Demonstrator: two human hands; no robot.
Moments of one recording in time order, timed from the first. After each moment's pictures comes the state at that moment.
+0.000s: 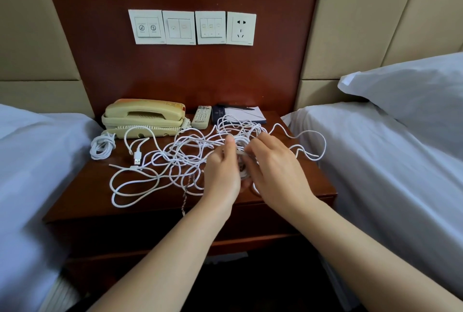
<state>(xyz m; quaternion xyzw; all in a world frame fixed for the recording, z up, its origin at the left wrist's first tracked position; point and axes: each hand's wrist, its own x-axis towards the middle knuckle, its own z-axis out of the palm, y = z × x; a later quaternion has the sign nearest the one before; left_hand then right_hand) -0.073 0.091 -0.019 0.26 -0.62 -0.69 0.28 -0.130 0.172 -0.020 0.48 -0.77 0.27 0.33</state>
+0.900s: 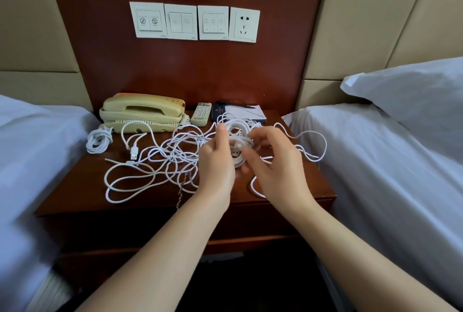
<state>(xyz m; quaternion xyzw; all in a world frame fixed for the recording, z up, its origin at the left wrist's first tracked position) -0.082 0.090 -0.011 0.26 -0.54 -0.72 0.34 -0.132 0.172 -0.025 0.42 -0.70 0.54 0.18</state>
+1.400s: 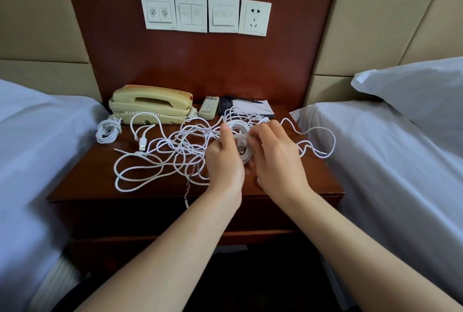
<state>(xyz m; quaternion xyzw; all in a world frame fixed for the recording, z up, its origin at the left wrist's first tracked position) -0.086 0.090 -0.023 0.30 -0.51 -0.73 0.35 -0.133 0.157 -0.026 0.47 -0.74 0.37 0.31</state>
